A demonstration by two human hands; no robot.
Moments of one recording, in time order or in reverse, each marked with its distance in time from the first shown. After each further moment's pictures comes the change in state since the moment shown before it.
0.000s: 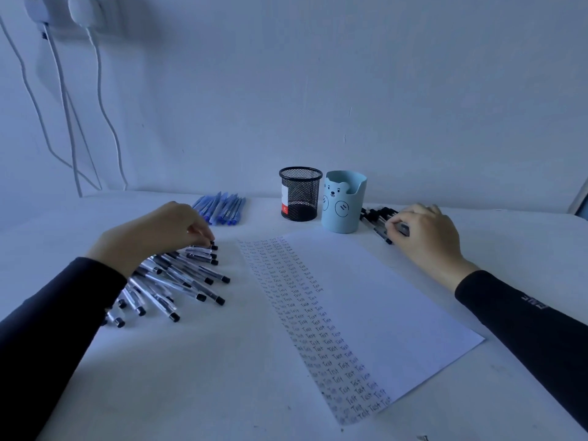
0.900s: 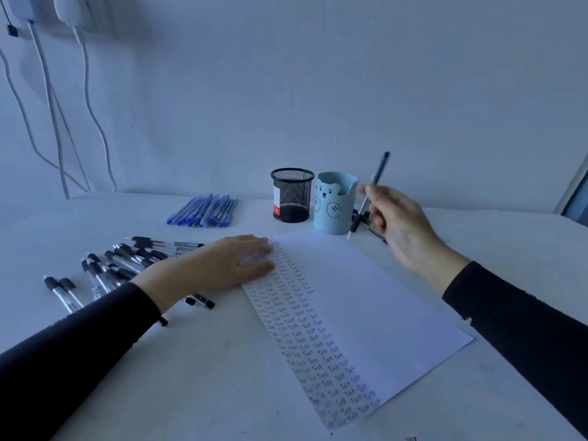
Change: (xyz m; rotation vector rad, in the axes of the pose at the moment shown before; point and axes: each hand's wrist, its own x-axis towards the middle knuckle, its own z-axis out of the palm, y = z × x) left_hand -0.006 0.077 0.048 -0.135 -0.149 0.225; right_hand 0.006 -0.066 -0.033 1.276 -0.098 0.377
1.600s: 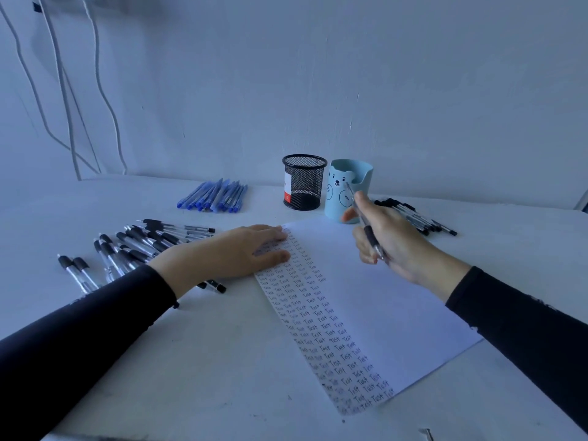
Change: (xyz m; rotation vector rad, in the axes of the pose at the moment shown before) left_hand -0.001 0.009 0.001 0.063 -0.078 -0.026; right_hand -0.030 0.000 0.027 -0.092 -0.330 0.239
